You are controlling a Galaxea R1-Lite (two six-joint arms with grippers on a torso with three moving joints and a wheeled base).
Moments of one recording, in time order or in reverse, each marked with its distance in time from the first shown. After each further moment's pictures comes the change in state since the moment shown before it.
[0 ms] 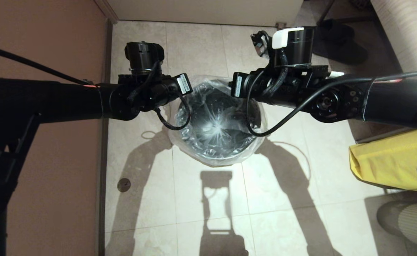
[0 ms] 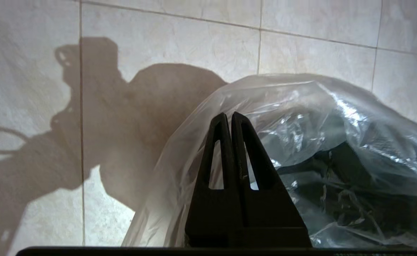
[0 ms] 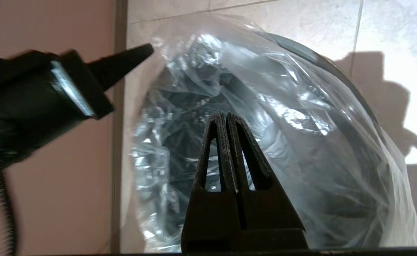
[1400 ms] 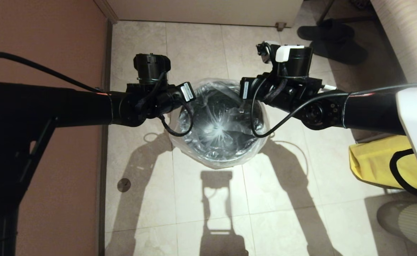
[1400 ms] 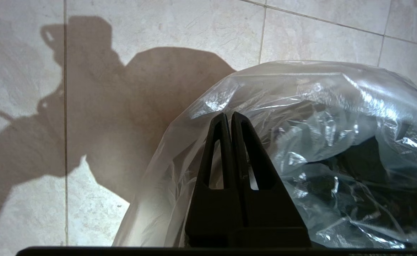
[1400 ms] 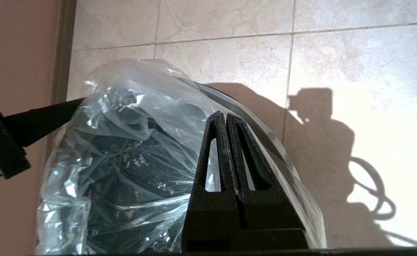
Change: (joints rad) left arm 0.002 0.035 0.026 -0.009 -0.020 -0.070; right arm -0.073 0.086 -0.005 -0.178 -0.069 -0.129
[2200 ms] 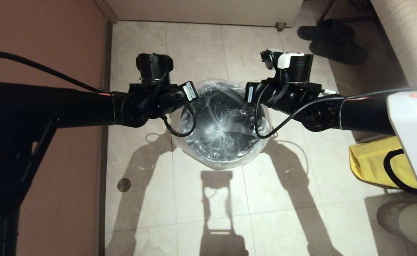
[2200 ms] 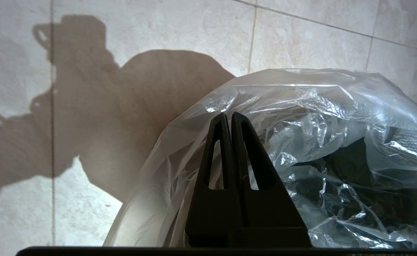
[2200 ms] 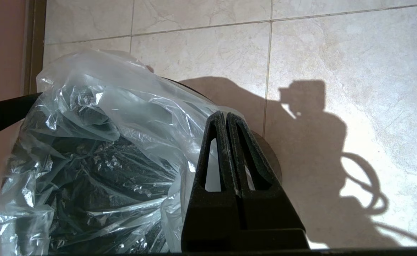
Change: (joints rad) left arm -0.015 0.001 -0.001 -0.008 0.000 -0.019; right arm -0.039 0.031 0.000 -0.004 -0.005 -0.001
